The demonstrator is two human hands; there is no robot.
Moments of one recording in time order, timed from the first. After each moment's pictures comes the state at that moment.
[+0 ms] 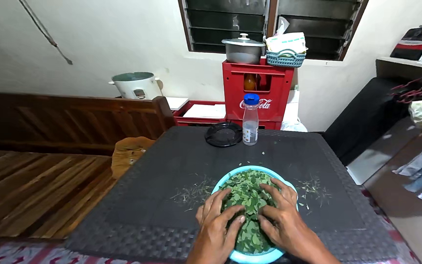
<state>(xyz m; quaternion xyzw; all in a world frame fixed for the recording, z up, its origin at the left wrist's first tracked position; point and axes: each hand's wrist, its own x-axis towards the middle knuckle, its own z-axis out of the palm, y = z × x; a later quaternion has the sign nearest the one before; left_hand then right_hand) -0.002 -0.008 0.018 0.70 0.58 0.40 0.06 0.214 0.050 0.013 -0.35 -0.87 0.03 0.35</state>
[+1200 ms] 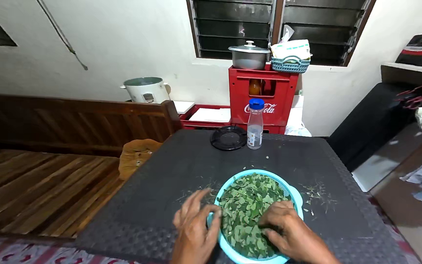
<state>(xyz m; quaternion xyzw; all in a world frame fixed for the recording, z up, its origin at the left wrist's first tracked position) -0.034 -0.020 0.036 0.65 0.65 0.40 0.02 0.222 0.057 0.002 -0.26 -0.89 0.14 0.33</state>
